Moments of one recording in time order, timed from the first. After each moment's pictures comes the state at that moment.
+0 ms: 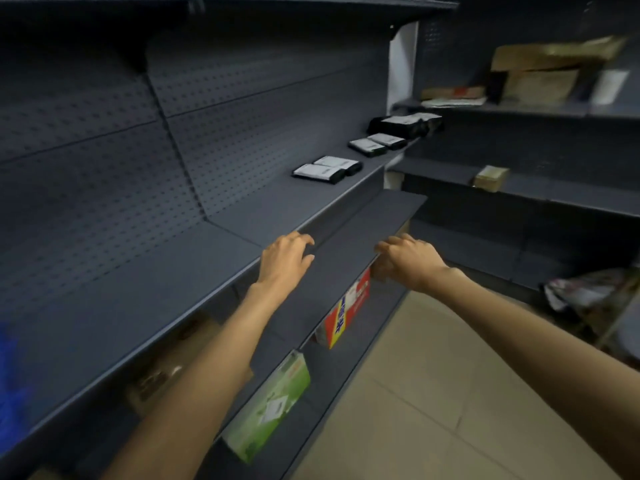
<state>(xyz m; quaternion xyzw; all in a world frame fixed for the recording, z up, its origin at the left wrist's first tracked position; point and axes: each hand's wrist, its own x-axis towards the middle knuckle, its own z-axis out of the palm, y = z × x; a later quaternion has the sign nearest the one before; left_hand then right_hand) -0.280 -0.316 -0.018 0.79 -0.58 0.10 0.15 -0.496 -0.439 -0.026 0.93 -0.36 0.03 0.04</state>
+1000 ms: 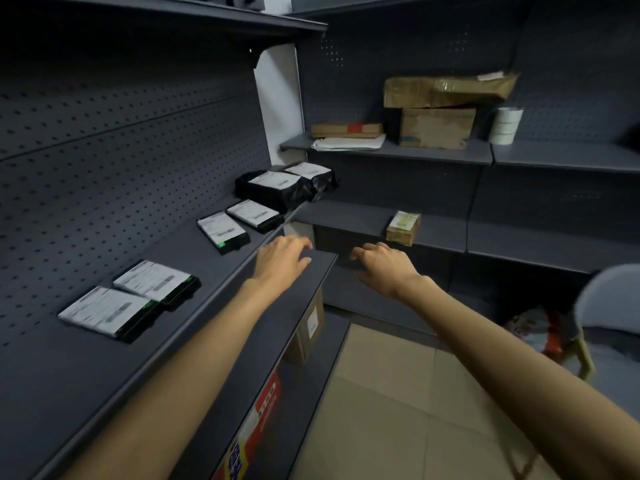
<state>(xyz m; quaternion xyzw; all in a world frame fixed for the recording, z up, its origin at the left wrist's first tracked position) -0.360 -0.927 -0.014 0.70 -0.70 0.08 0.14 -0.571 -0.980 -0.031 0.89 -0.45 0.07 0.02</state>
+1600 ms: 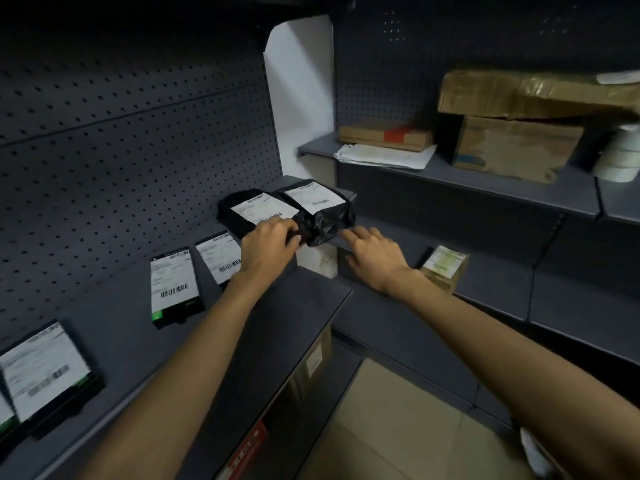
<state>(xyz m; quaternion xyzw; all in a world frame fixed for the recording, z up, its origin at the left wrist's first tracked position) -0.309 -1.186 -0.014 0.79 -0.57 0.12 0.20 -0.503 -1.273 -0.030 0.92 -0.38 0.11 0.01</state>
